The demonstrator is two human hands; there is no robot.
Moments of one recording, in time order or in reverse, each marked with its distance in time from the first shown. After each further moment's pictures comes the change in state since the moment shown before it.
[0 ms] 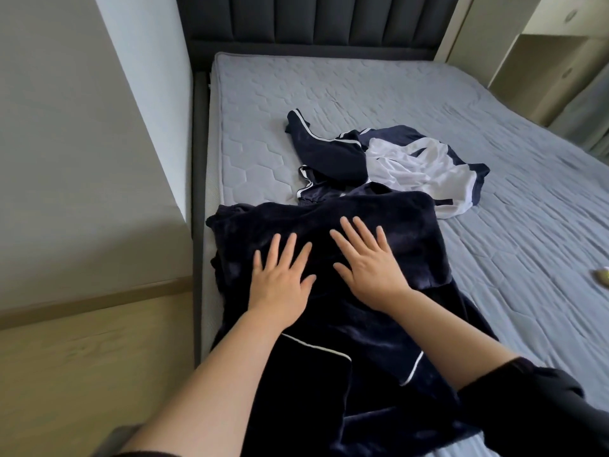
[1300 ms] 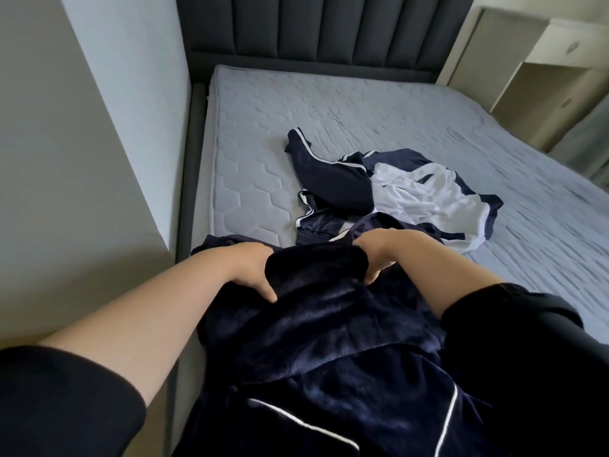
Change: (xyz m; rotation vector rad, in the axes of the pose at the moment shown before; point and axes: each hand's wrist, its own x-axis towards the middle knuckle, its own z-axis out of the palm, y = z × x) left_hand 0.134 -0.086 -0.046 -0.260 -0.573 0.039; right_hand 0.145 0.058 -0.041 -0.136 -0.824 0.054
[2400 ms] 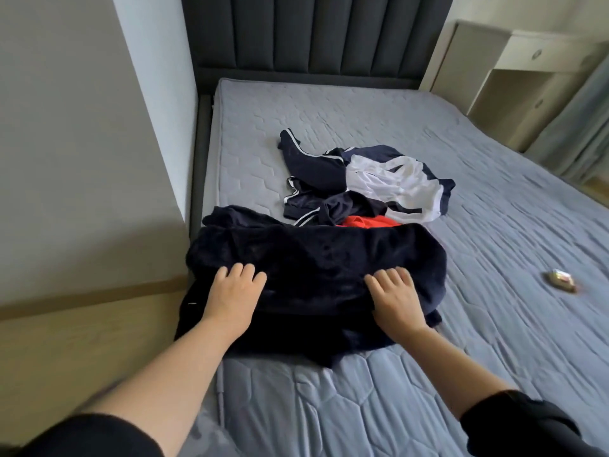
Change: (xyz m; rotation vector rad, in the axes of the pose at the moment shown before) left_hand -0.163 0.075 0.134 0.654 0.594 -0.144; right_hand -0.165 -0.022 0.199 -0.048 1.173 -0.026
